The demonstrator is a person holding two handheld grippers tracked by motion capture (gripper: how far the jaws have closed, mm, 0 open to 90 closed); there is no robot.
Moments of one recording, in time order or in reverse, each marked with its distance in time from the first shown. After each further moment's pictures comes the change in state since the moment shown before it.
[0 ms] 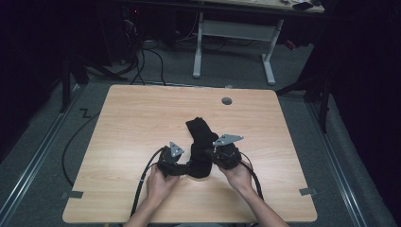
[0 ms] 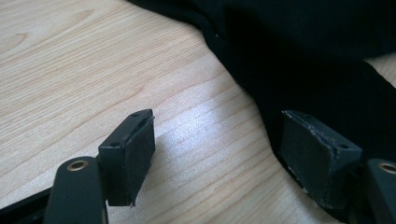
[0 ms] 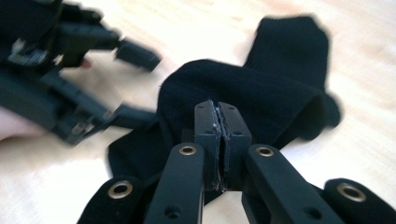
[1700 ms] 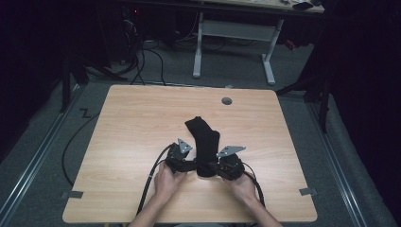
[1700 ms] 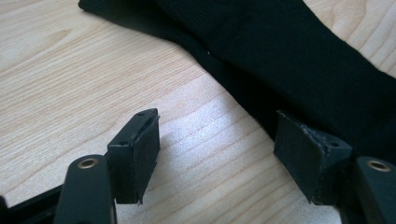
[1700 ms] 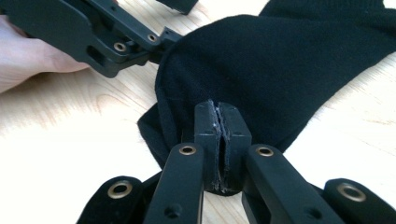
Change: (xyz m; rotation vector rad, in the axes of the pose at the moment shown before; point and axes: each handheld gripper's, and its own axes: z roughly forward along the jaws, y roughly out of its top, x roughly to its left) left arm -0.013 0.017 0.017 0.003 0.012 0.002; right arm -0.003 -0.037 0.007 0.071 0.053 0.023
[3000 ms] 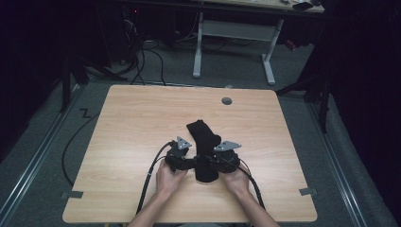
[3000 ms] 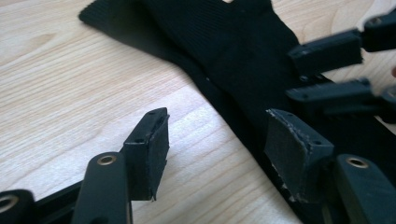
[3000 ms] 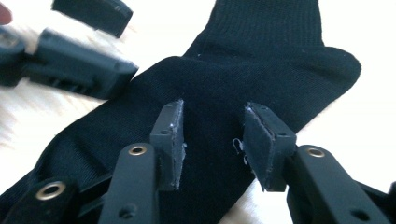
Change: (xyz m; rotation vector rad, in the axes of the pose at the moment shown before) left arm 0.007 0.010 -0.008 -0.002 -0.095 -0.080; right arm -0.016 0.002 0.033 -0.077 -0.150 0.024
